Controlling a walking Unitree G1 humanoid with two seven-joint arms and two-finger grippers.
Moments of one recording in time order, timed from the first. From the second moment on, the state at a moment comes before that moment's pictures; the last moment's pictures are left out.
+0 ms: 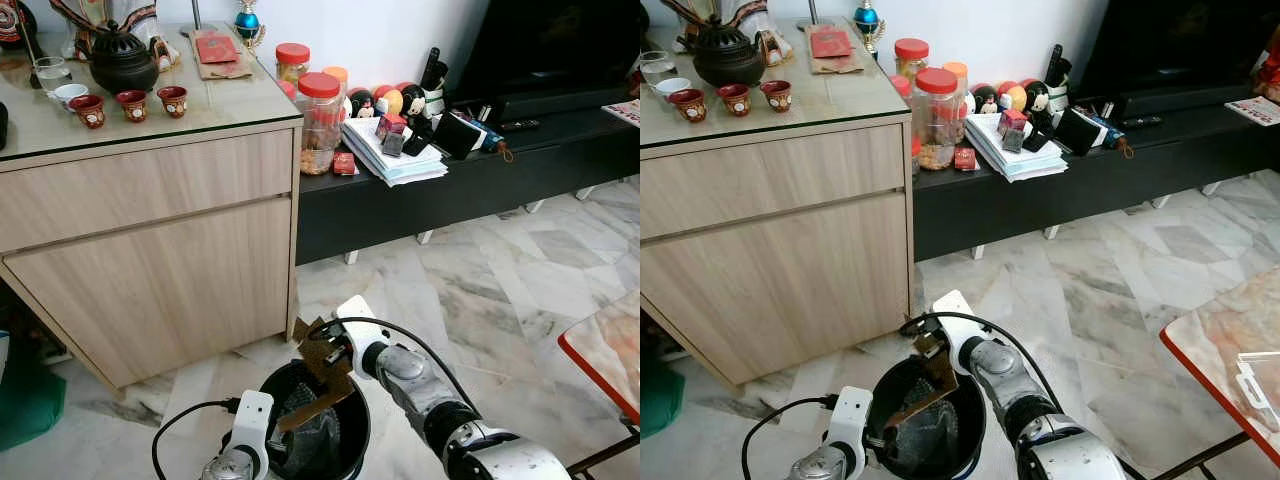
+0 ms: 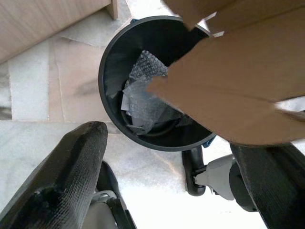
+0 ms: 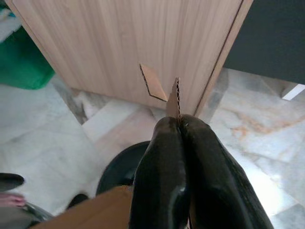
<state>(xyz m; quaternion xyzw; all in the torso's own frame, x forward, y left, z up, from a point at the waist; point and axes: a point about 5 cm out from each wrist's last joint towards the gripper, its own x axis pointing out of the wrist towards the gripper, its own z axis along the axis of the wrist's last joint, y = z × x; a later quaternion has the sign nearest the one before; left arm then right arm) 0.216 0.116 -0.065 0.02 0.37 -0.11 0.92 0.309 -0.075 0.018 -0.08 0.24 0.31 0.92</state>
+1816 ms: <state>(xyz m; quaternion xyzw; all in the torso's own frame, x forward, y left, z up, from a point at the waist) 0.203 0.164 -0.073 0.07 0.38 0.03 0.92 0.207 -0.254 -0.055 0.06 0.39 -0.09 0.92</state>
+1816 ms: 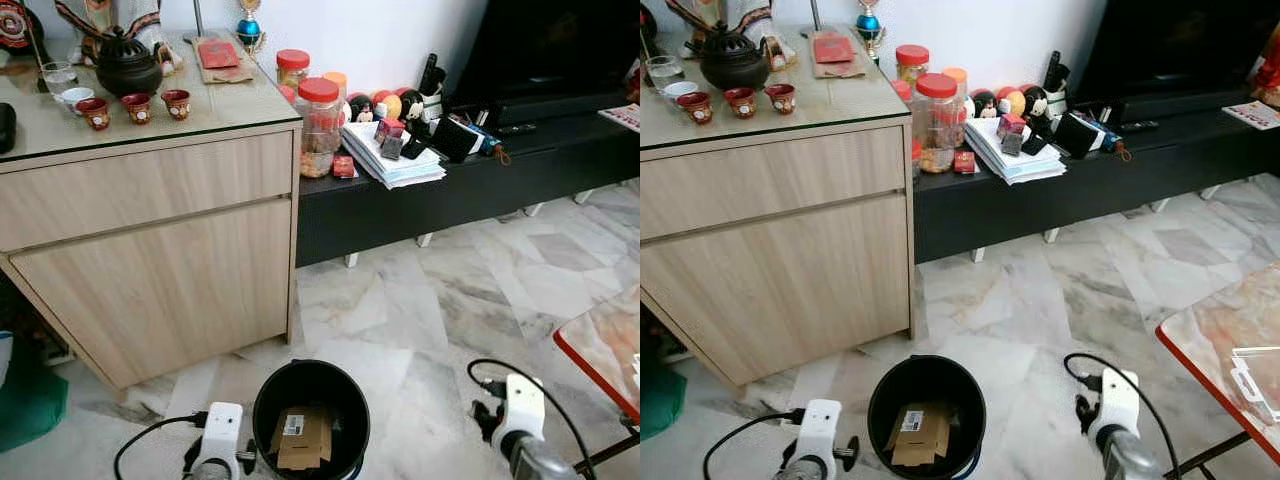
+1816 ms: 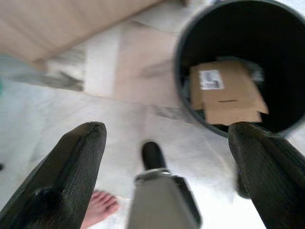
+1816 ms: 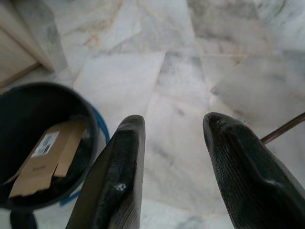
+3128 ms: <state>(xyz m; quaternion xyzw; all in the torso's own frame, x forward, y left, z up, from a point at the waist) 0.190 0.168 -0.079 0.06 0.39 0.06 0.92 0.173 -0.242 -0.077 0.09 0.44 -0.12 0.89</state>
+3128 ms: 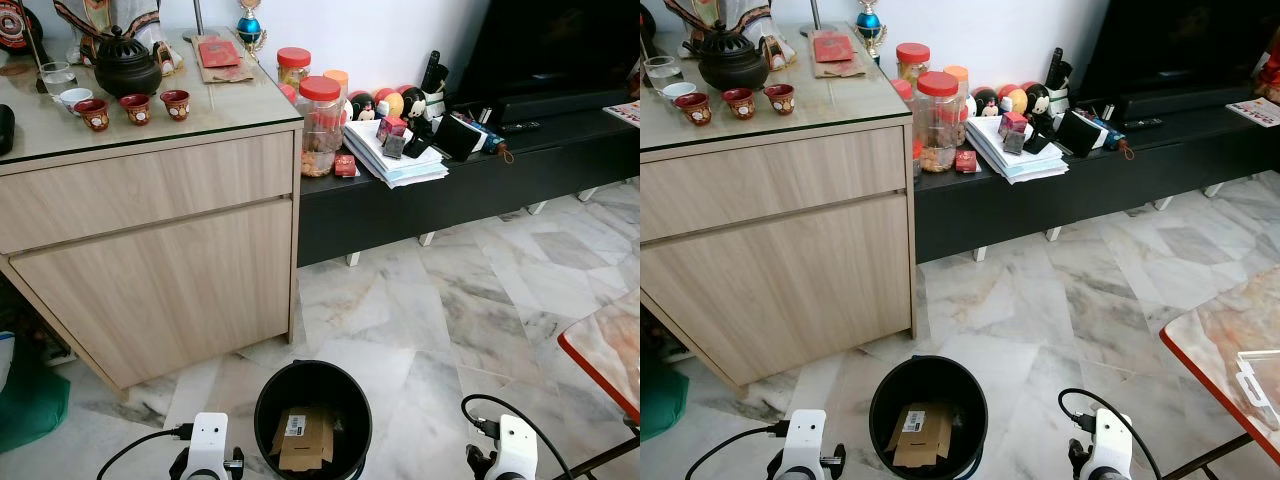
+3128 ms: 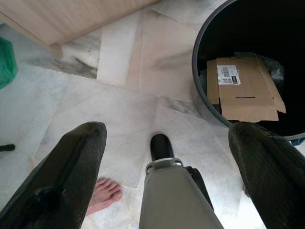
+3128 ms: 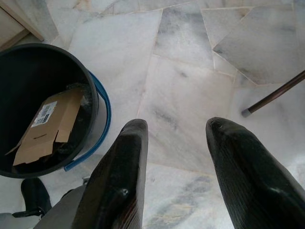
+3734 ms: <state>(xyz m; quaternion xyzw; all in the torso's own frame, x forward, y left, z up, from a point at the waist) 0.190 0.164 -0.079 0.06 0.40 0.04 0.92 0.173 -0.242 -0.077 0.09 0.44 -0.11 0.89</state>
